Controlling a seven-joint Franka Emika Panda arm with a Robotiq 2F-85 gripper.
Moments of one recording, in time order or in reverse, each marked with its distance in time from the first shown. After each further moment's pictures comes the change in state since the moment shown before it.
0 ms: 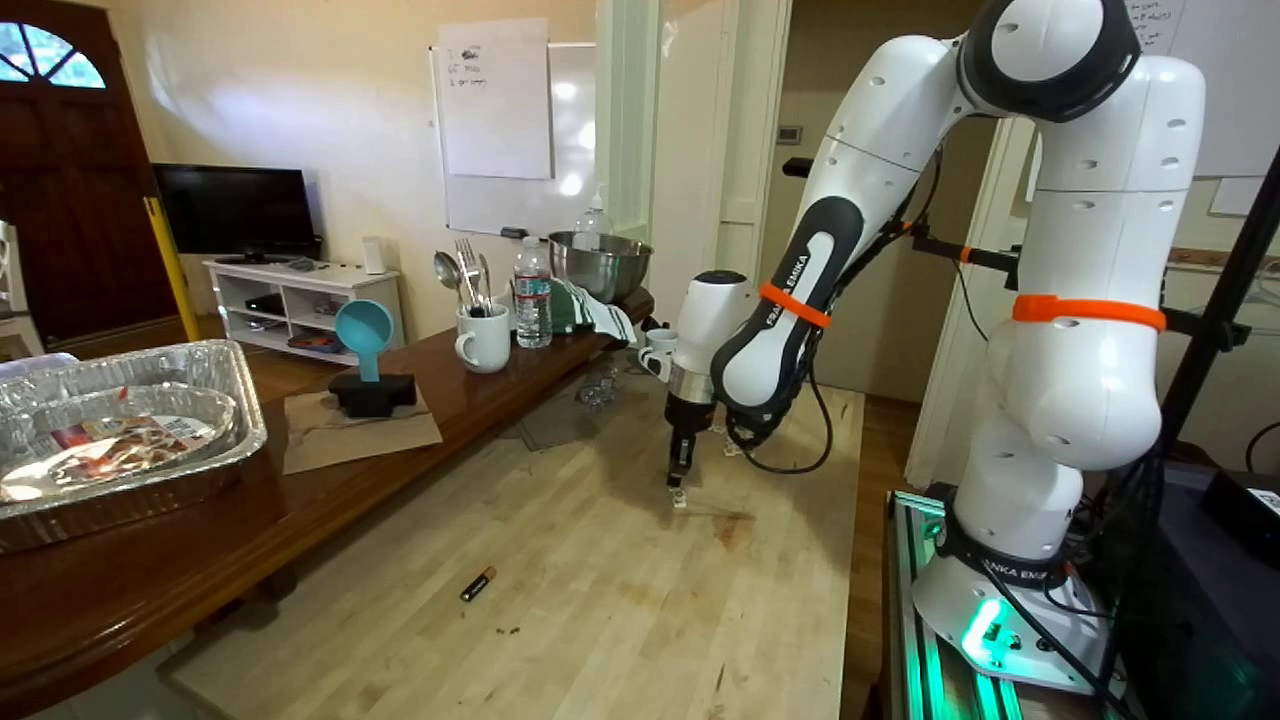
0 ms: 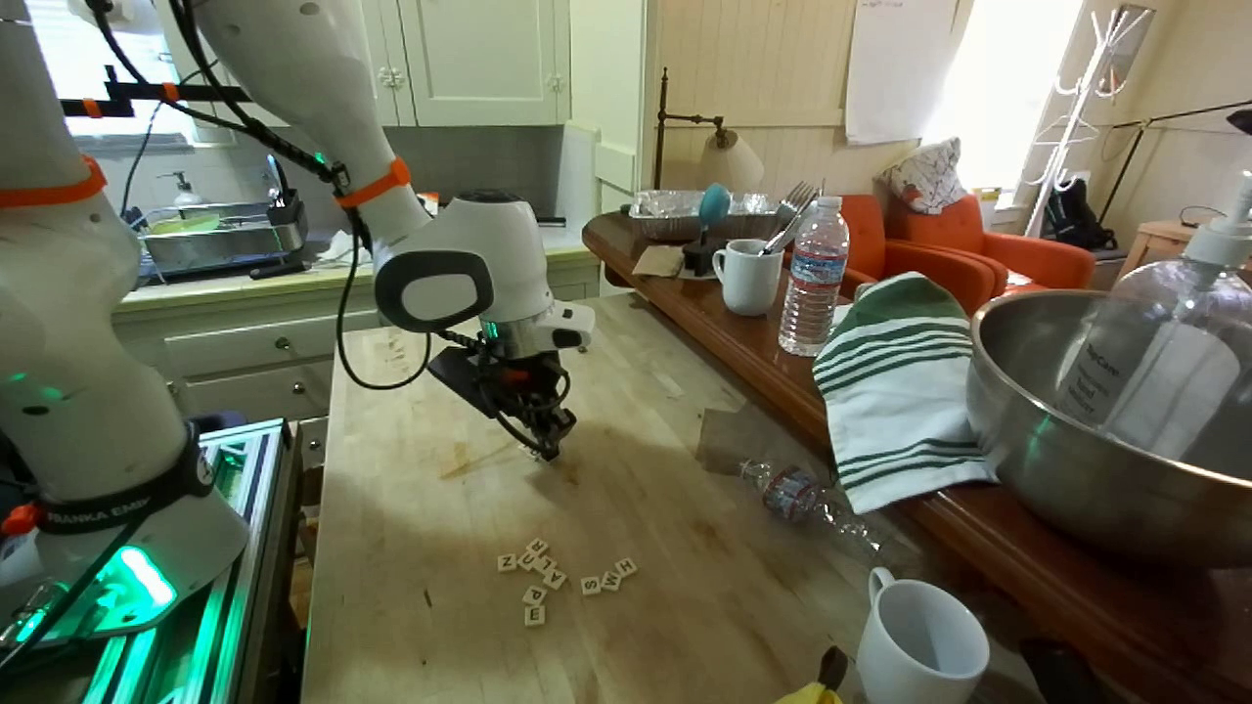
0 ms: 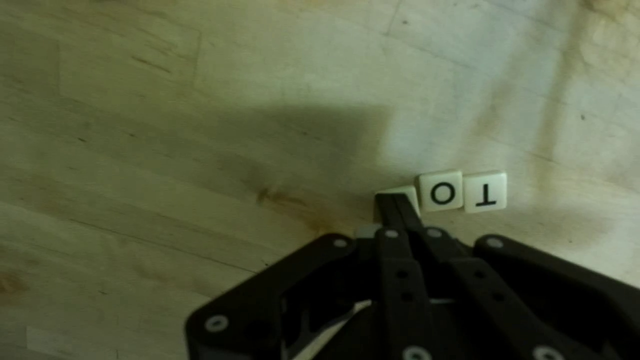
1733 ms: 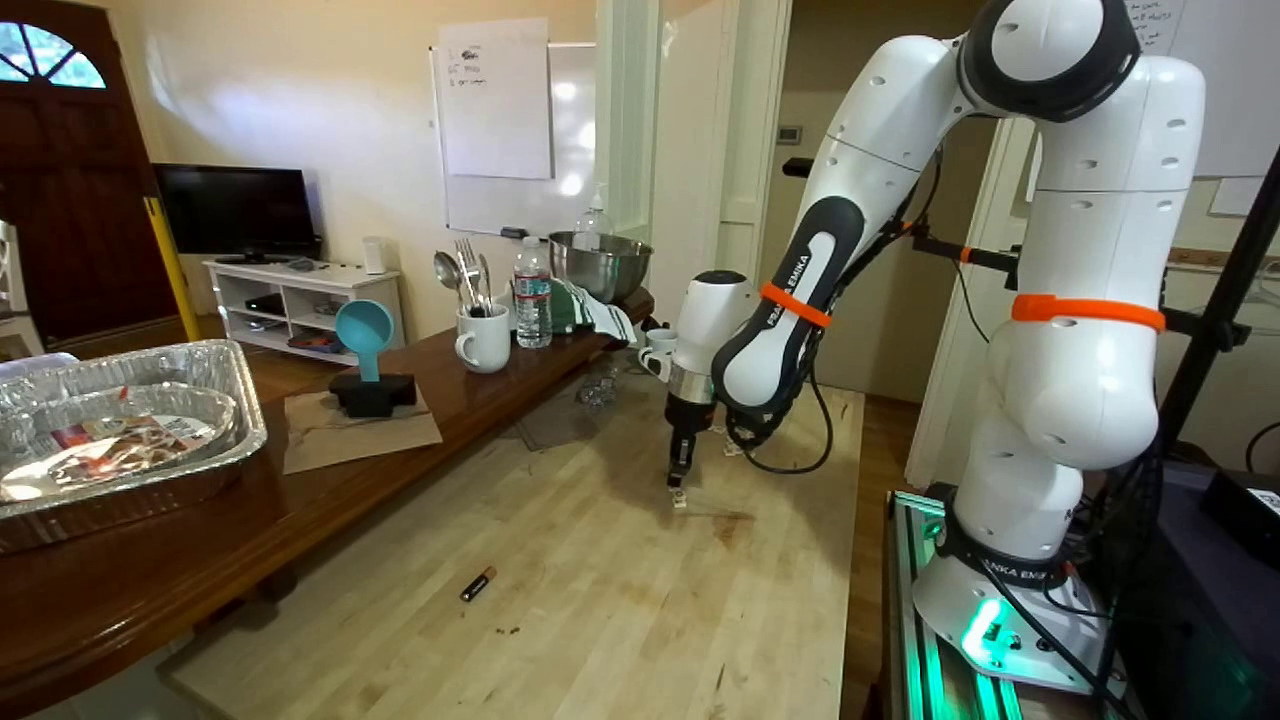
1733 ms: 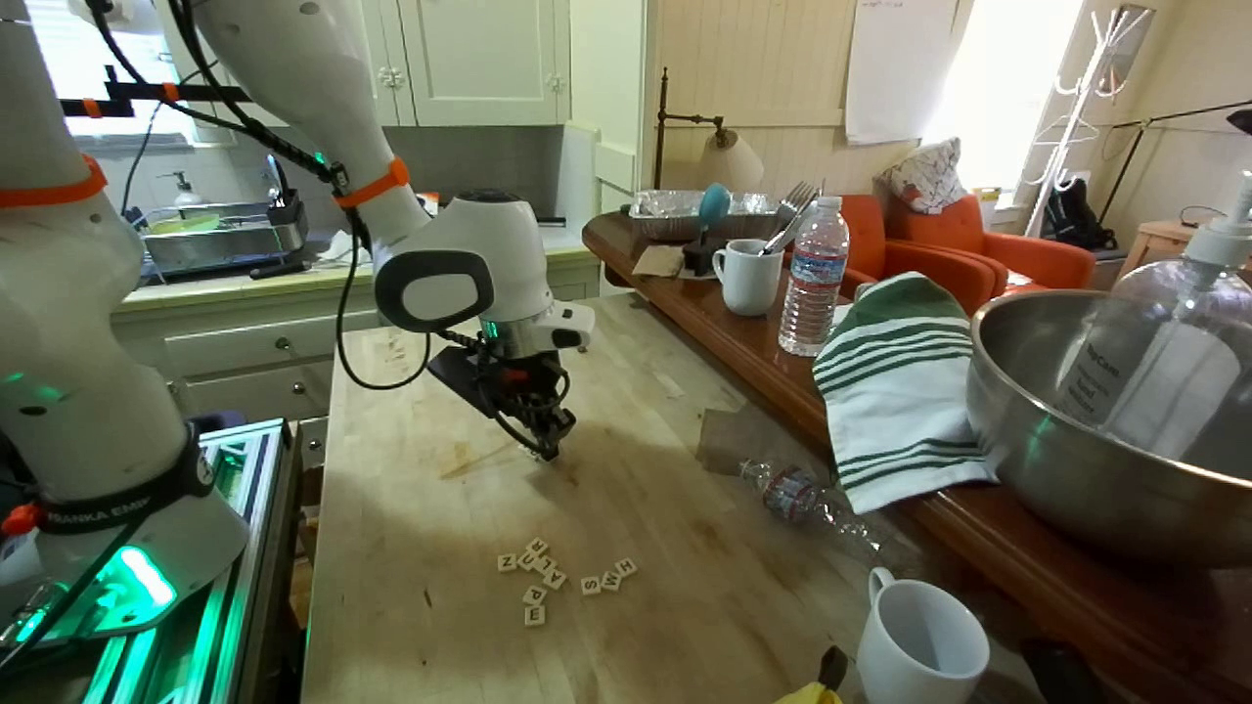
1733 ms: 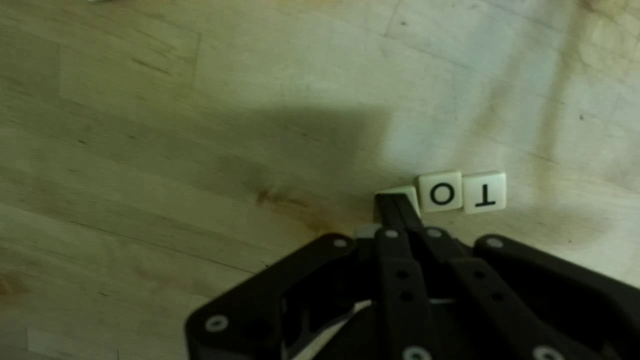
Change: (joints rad) arm -0.023 -0.001 0.021 0.000 -0.010 -0.002 0.012
